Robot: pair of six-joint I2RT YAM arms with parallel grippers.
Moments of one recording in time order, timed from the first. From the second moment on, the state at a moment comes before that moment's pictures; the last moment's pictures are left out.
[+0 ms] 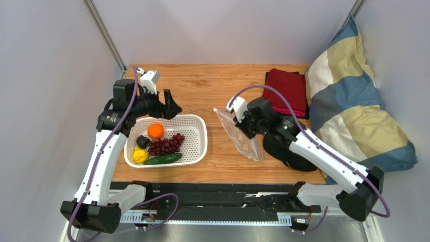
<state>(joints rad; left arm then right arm) -0.12 1.05 1.22 -0.73 0.49 -0.11 0.82 1.17 1.11 -0.66 0.00 -0.28</state>
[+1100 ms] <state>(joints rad) -0.50 1.48 1.16 -0.43 0.56 -0.50 0.67 1.38 1.24 -0.61 -0.05 0.48</state>
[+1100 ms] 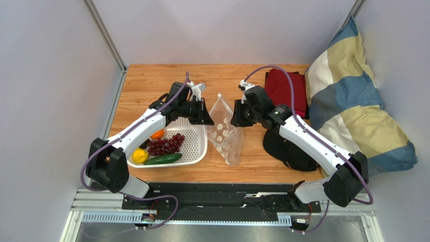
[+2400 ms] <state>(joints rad) -0.32 1.29 1.17 -0.66 0.57 -0.07 0.46 1.28 1.12 -0.64 -0.29 0.37</state>
